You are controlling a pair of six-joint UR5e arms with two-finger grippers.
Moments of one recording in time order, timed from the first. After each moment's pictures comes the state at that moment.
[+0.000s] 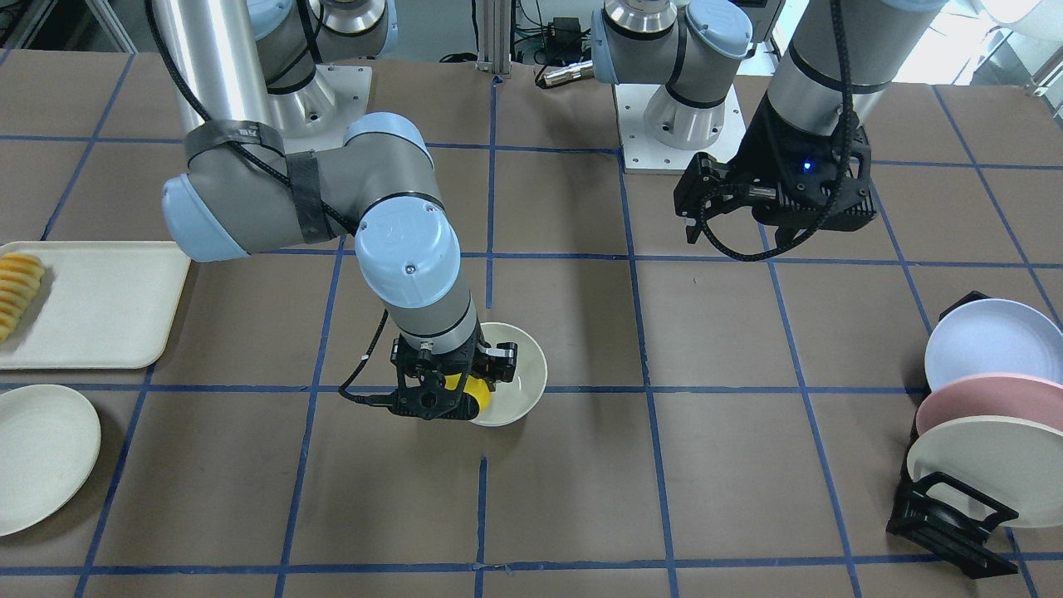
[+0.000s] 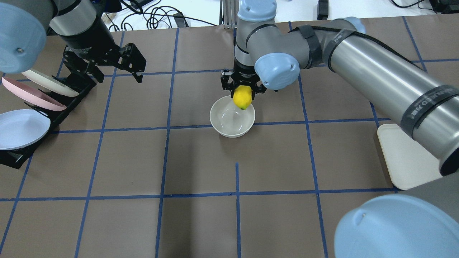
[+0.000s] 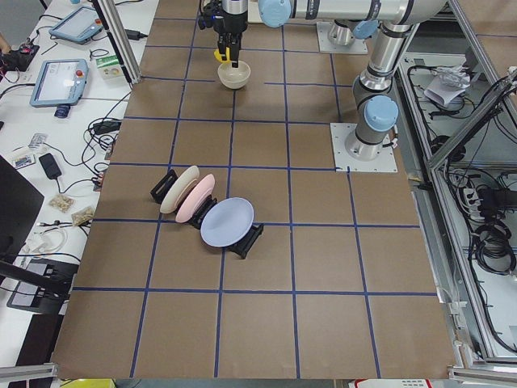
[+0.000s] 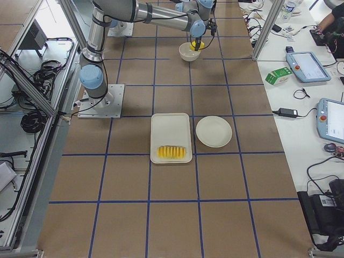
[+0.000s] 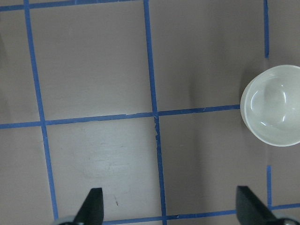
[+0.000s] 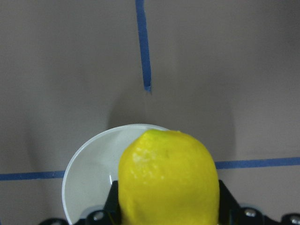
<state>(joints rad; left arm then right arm) -1.55 -1.62 -1.52 -1.56 1.58 0.09 1.87 -1.07 1.49 -2.00 -1.45 0.39</state>
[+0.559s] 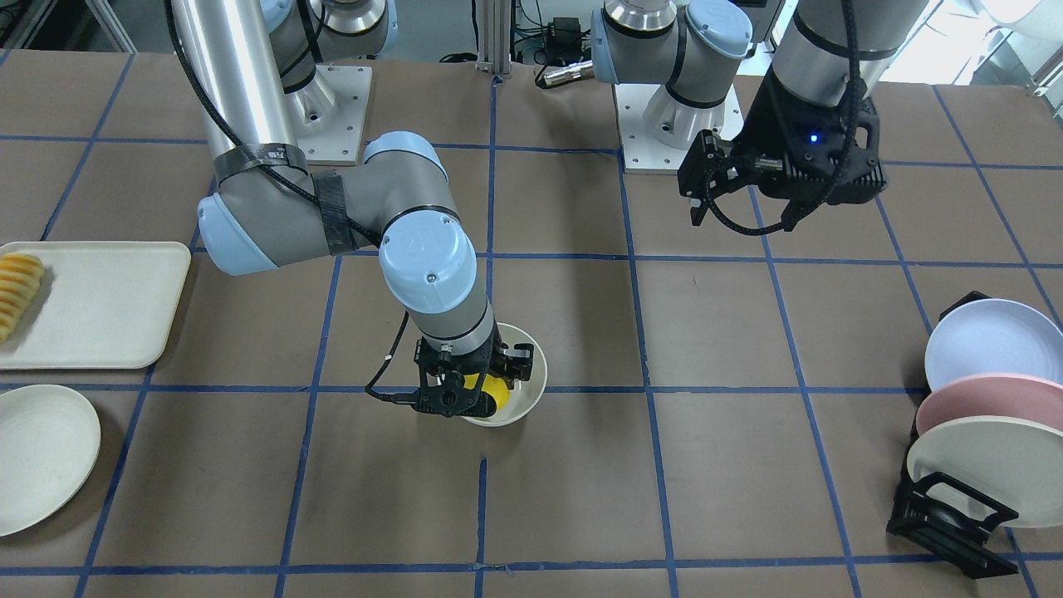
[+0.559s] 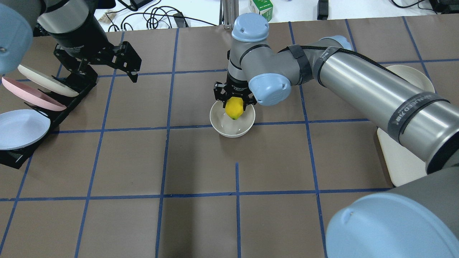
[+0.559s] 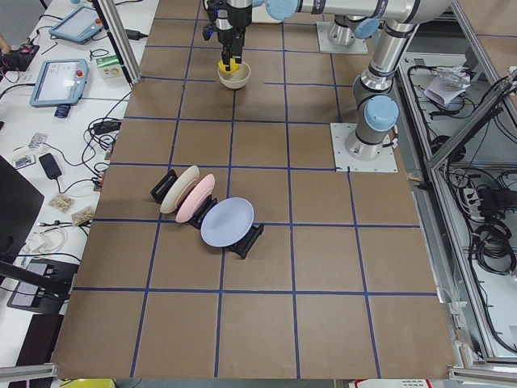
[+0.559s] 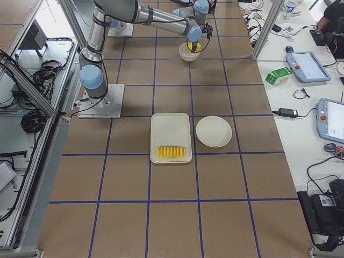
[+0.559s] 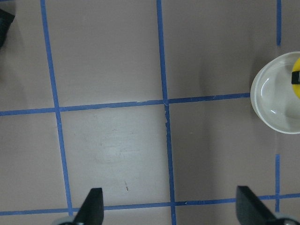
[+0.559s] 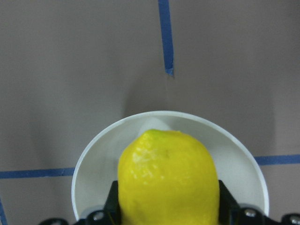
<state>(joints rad) -1.55 -1.59 -1.51 -1.59 1.58 0.08 1.89 -1.05 1.53 -2.06 -1.41 0.43</state>
